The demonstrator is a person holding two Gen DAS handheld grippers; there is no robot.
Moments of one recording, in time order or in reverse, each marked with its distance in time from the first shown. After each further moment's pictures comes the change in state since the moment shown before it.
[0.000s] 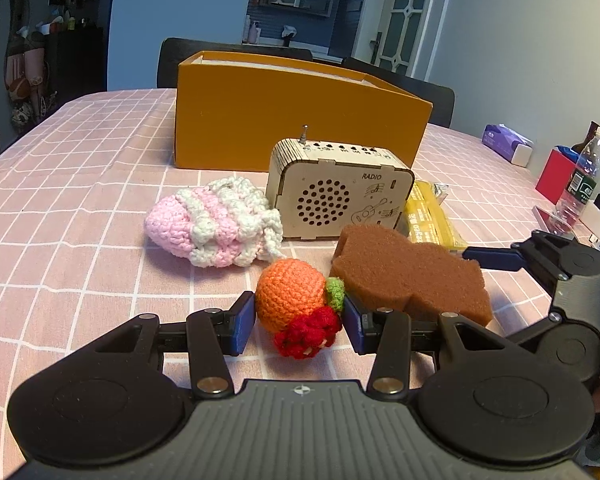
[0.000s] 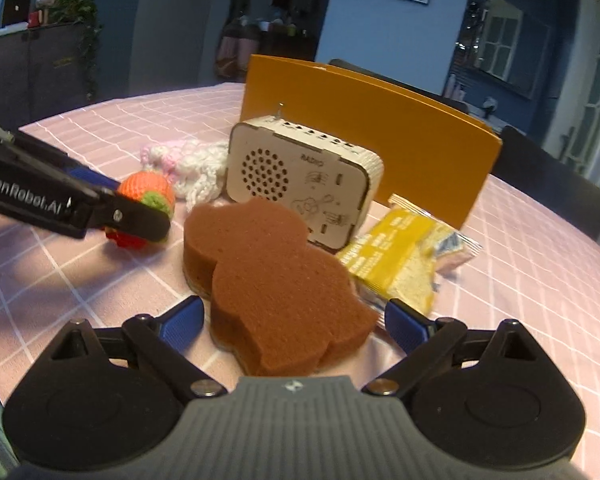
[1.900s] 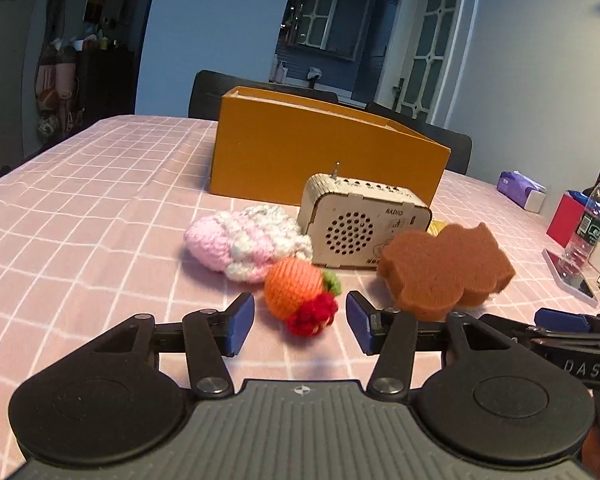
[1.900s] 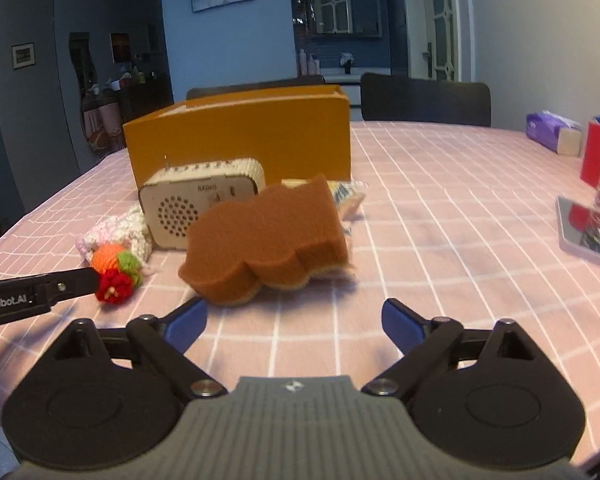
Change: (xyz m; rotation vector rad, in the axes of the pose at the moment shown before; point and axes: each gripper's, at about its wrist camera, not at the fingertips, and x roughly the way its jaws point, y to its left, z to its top) left arm -0.017 0.016 -0.010 -0.068 -0.139 0.038; right arm -0.046 -0.003 -0.013 0.456 -0.057 -0.253
